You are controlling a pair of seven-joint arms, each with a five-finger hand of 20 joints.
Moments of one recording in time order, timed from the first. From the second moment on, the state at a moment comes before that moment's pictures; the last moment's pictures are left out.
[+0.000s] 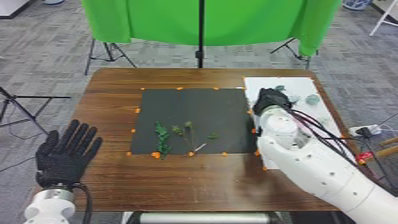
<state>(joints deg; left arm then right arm) 131.0 -65.6 -99.4 -127.1 2.8 19.3 16.0 -60.7 -55.4 39.5 -88.5 -128.0 -6.1 51.9</state>
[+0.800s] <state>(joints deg) 132.5 -66.3 -100.9 -127.0 5.7 18.3 13.8 -74.5 -52.8 45.1 -107.2 -126.5 10.8 50.8</state>
